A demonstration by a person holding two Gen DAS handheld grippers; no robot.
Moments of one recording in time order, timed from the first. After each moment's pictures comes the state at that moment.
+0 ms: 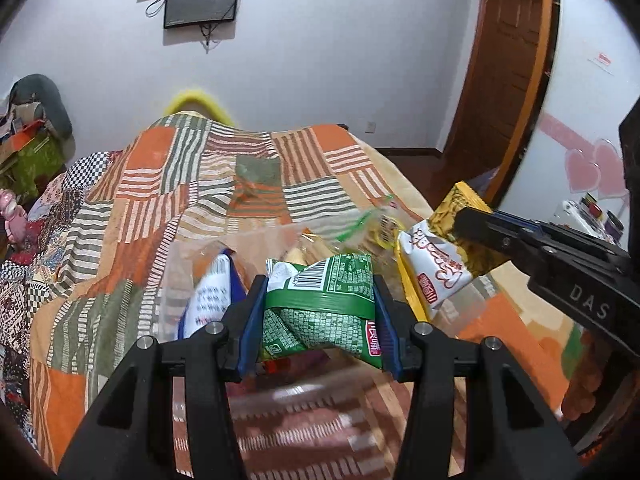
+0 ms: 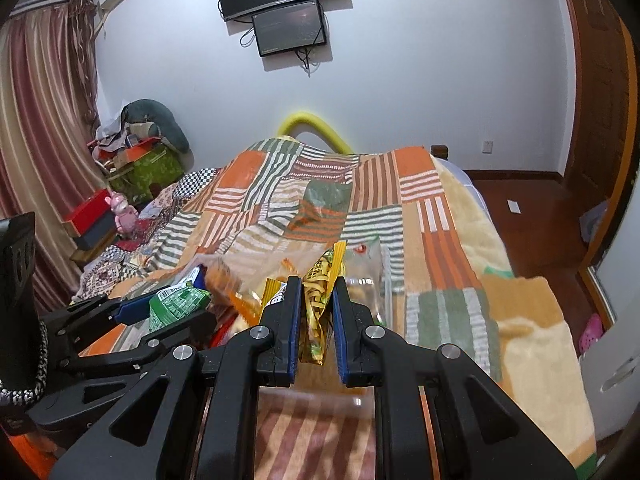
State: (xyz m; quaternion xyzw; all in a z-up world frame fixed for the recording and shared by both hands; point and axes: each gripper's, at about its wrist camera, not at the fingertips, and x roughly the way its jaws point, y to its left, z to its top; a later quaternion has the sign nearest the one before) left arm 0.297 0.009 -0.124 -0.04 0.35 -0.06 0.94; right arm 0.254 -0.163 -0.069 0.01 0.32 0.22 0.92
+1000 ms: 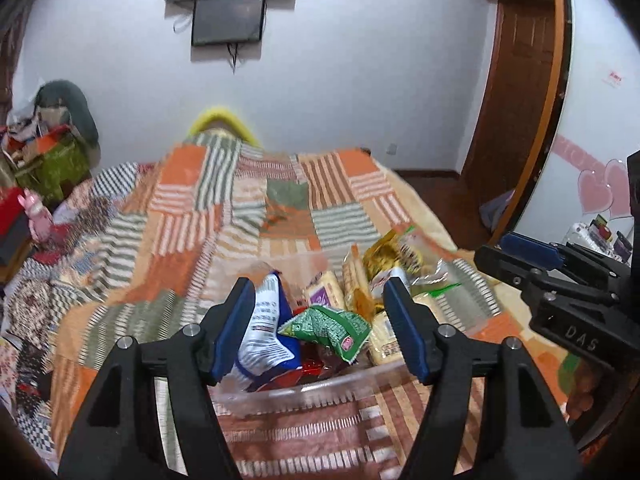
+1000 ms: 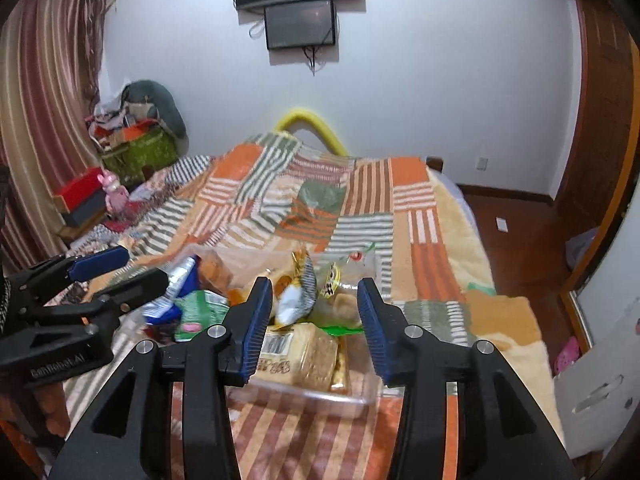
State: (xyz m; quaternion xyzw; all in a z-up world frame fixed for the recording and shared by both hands) left arm 0.254 0.025 -0.080 -0.04 0.30 -0.02 0.95; right arm 0.232 -0.167 -0.045 -0.04 0.31 0.21 0.93
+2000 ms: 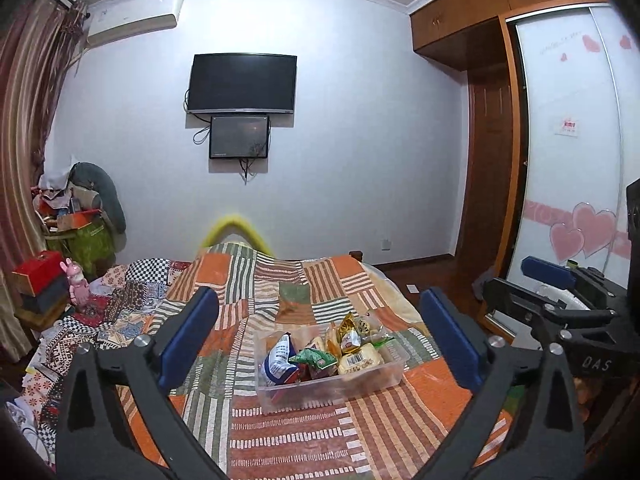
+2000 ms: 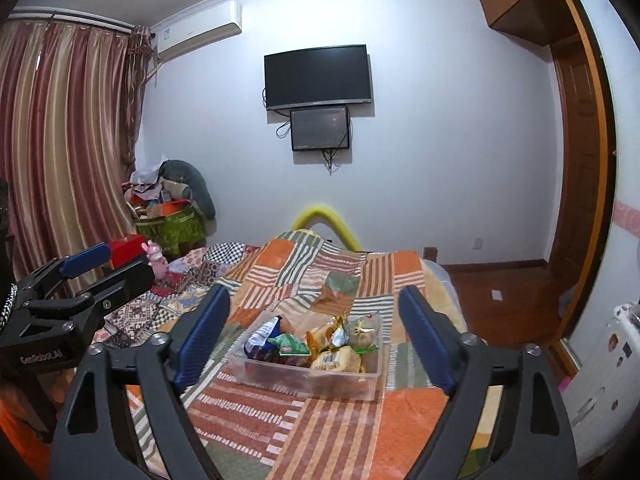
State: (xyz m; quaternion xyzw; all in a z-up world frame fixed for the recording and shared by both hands) left arm 0.071 0.006 0.037 -0.02 0.12 -0.01 0.99; right arm 0.089 -0.184 0.047 -0.01 0.15 0.23 0.96
